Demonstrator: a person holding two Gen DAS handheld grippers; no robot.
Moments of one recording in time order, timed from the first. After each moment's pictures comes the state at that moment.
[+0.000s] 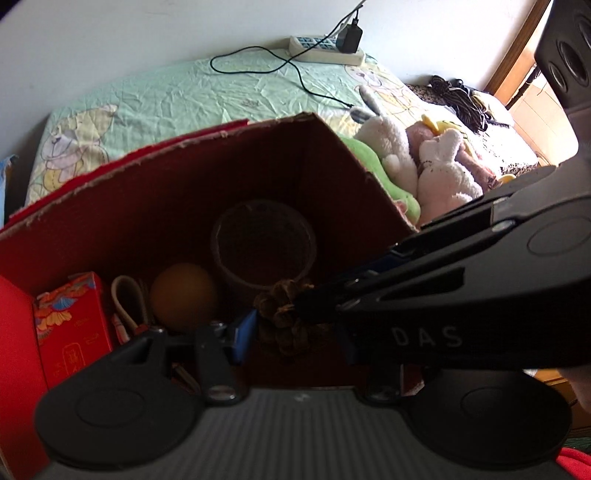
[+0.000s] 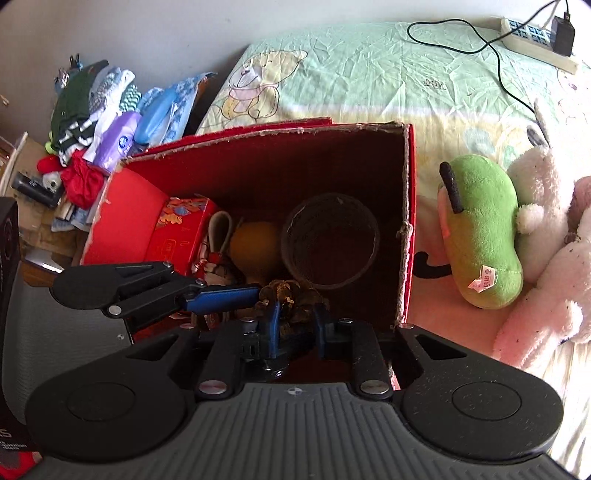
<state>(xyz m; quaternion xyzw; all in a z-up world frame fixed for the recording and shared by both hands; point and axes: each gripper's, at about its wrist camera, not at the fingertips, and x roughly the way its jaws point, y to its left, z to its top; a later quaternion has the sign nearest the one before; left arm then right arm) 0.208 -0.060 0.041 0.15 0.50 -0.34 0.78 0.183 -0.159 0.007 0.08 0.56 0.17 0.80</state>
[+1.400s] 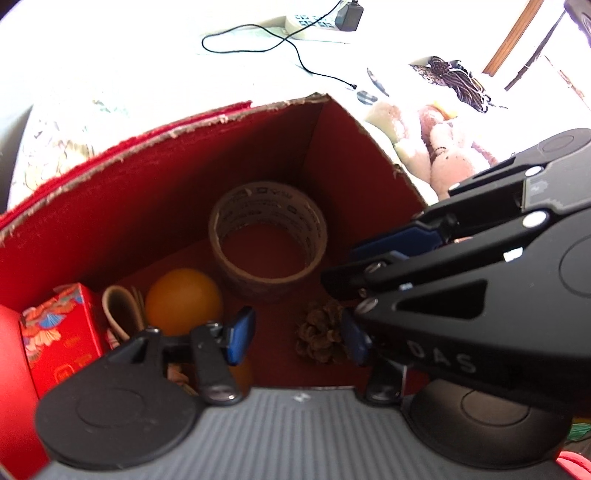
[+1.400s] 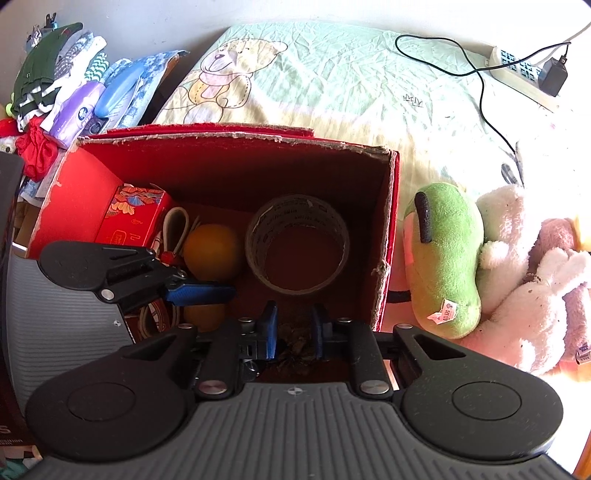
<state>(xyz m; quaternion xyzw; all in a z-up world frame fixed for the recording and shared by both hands) 0.230 -0.066 0.028 0.17 0.52 -0.34 0.76 0.198 -0.144 0.006 -0.01 0.57 0.12 0.81</state>
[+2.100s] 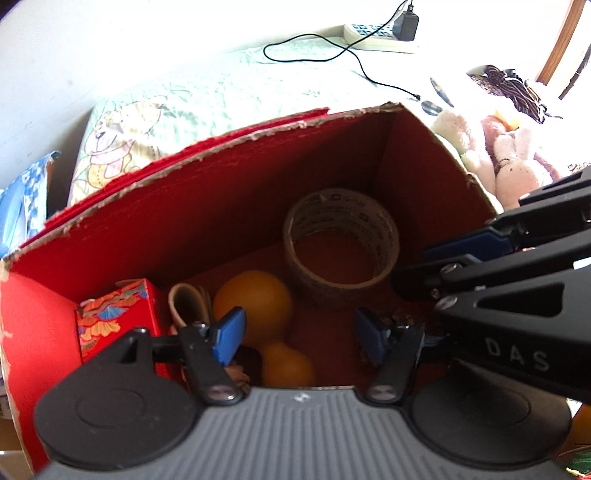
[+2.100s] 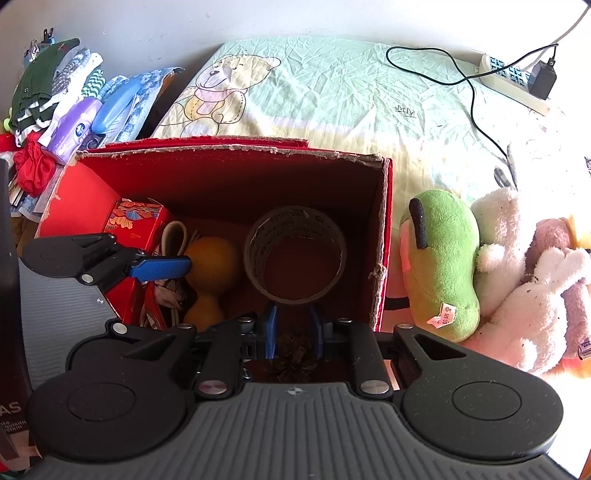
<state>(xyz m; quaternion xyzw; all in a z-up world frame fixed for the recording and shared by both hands) 0.238 -0.056 0.027 0.20 0.49 -0.25 0.81 0.193 -0.141 0.005 0.00 0.55 0.11 0.83</state>
